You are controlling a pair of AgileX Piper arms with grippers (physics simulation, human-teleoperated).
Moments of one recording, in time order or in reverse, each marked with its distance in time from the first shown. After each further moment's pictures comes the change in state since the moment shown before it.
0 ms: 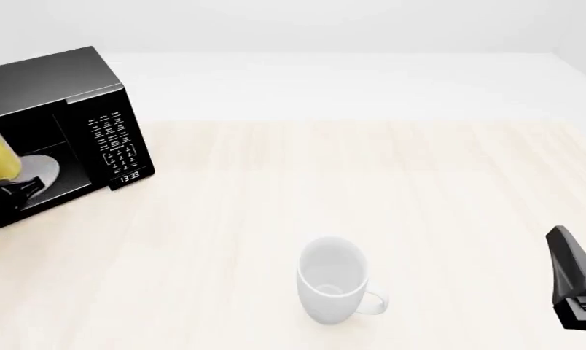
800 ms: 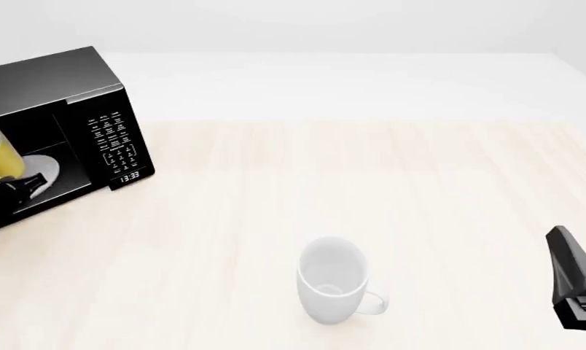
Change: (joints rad) left arm 0.010 0.103 -0.126 0.072 -0.016; right arm 0.000 0.000 0.000 0.000 0.000
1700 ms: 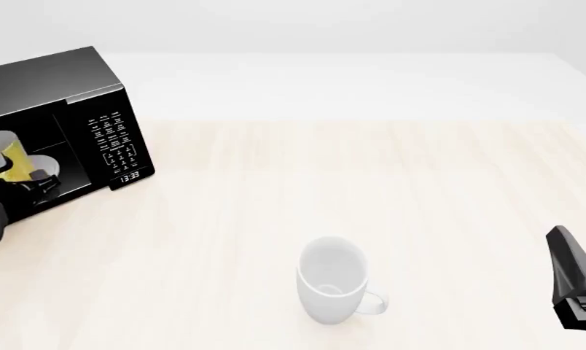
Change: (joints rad) left arm -0.030 0.035 -0.010 -0.015 -0.028; right arm 0.000 0.000 0.000 0.000 0.000
